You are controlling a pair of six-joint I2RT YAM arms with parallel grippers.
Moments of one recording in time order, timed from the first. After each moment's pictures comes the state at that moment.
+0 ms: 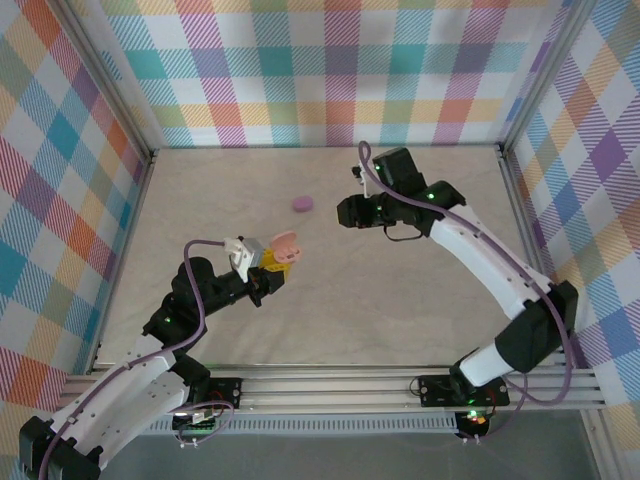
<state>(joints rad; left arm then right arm) -0.55 0.66 0.47 0.04 0.38 -0.10 0.59 1.52 1.49 -0.79 -0.30 0.36</state>
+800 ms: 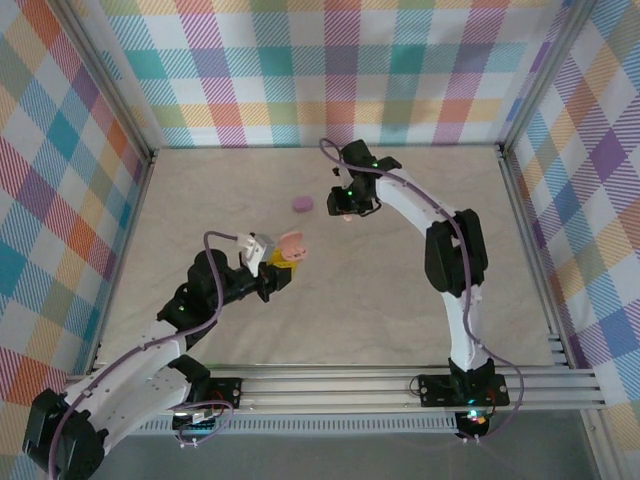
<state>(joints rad) -0.55 0.82 0.47 0.12 0.38 -0.11 0.50 2.18 1.92 -0.87 -0.22 0.27</state>
